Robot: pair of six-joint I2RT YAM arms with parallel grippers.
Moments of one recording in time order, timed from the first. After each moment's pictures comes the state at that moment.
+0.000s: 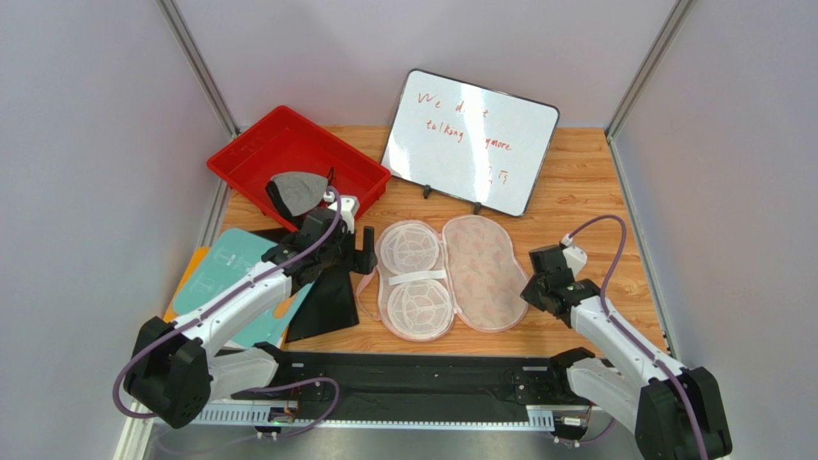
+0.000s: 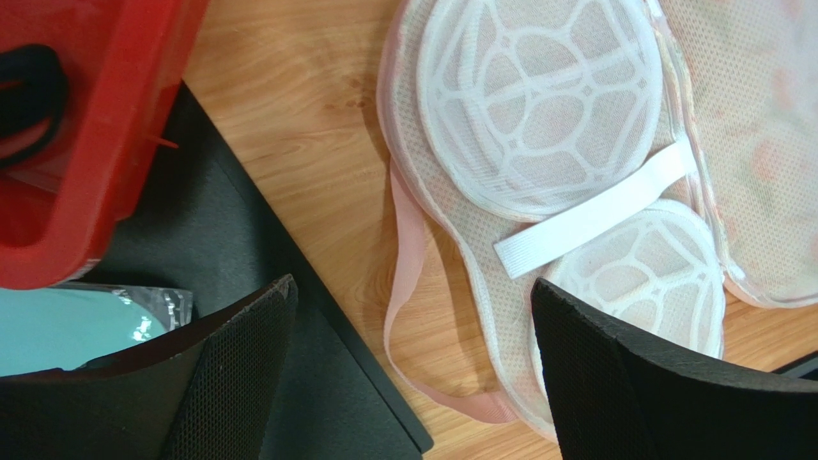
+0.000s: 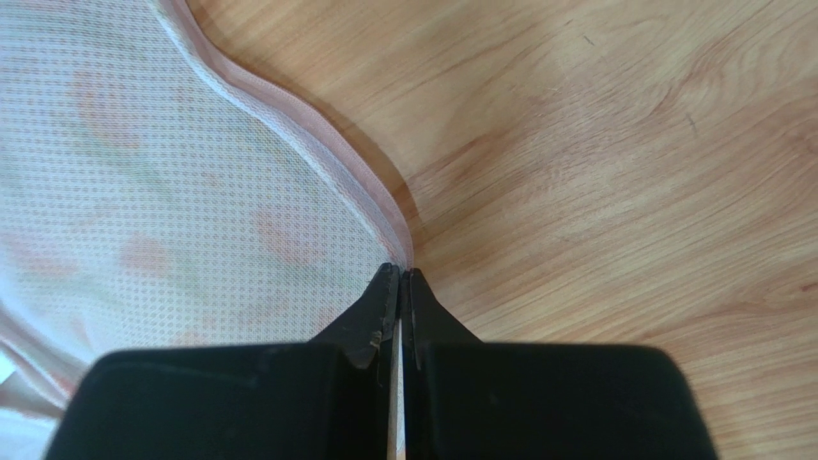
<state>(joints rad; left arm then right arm) -0.52 1.15 0.72 -0.32 0.02 -0.32 0.31 0.97 0.42 -0.49 0.28 0.83</state>
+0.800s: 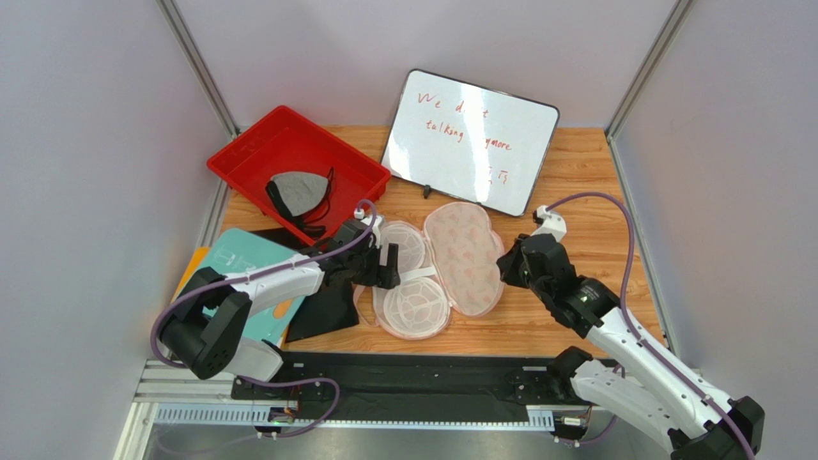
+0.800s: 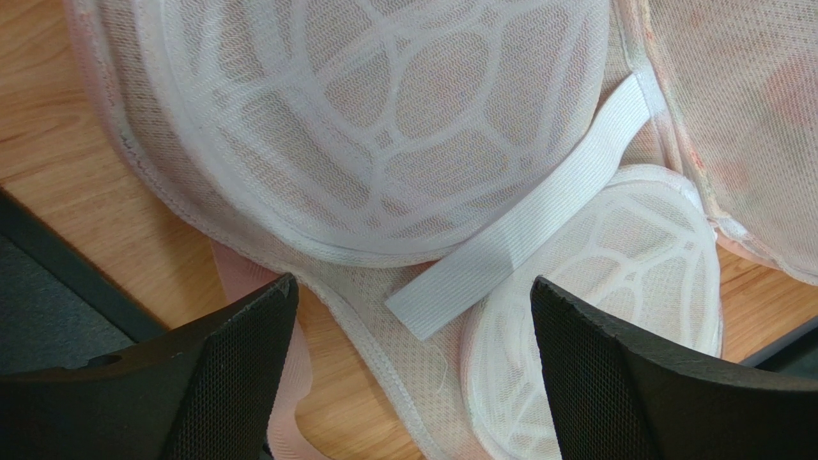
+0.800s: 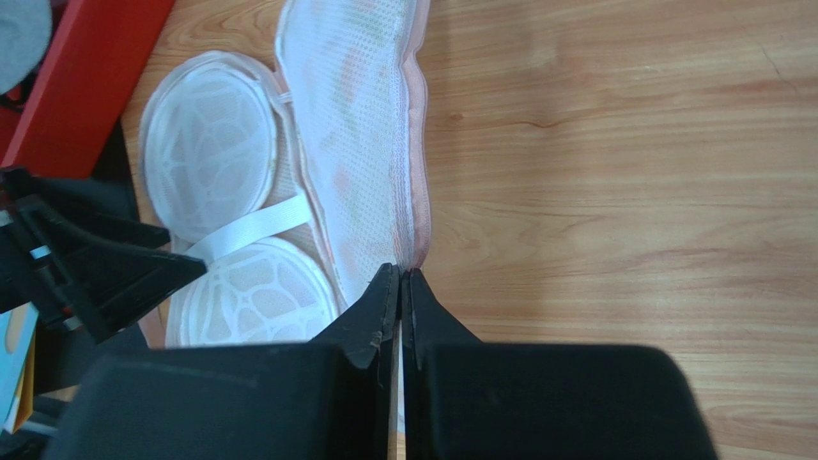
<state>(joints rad) -0.64 1.41 0.67 -0.14 0.10 -0.43 0.61 0.78 0.65 -0.52 0.29 0.69</state>
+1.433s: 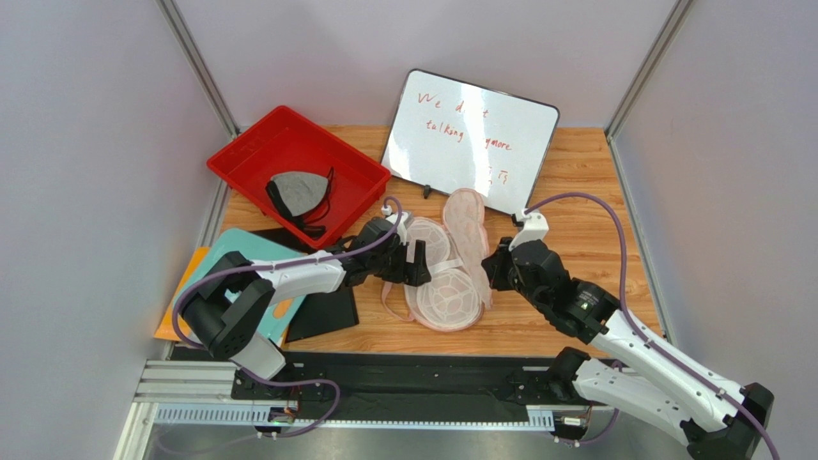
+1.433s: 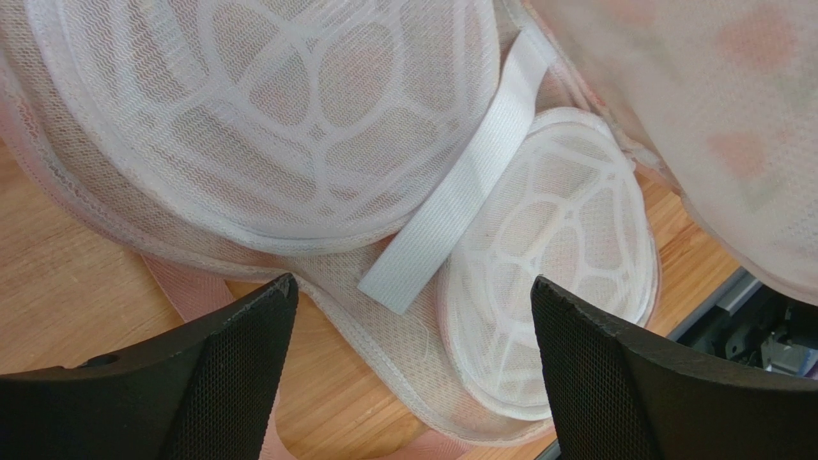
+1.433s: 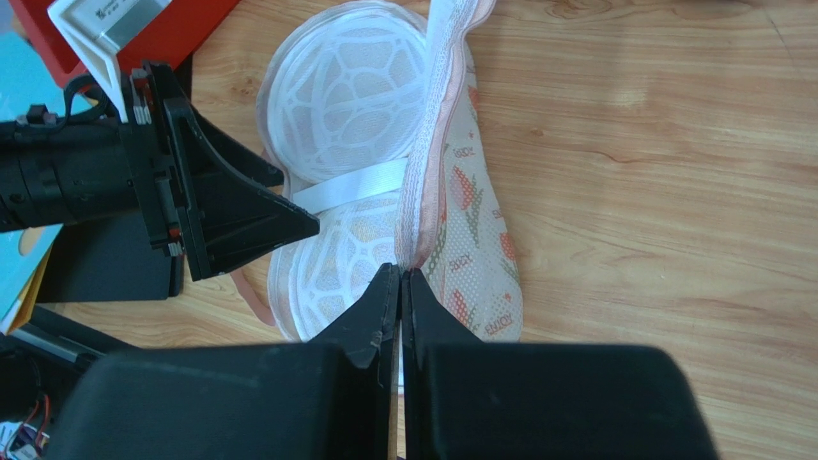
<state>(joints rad) -0.76 1.56 0.76 0.05 0.16 -0.53 0.81 0.76 0.70 -0.49 0.34 0.59</state>
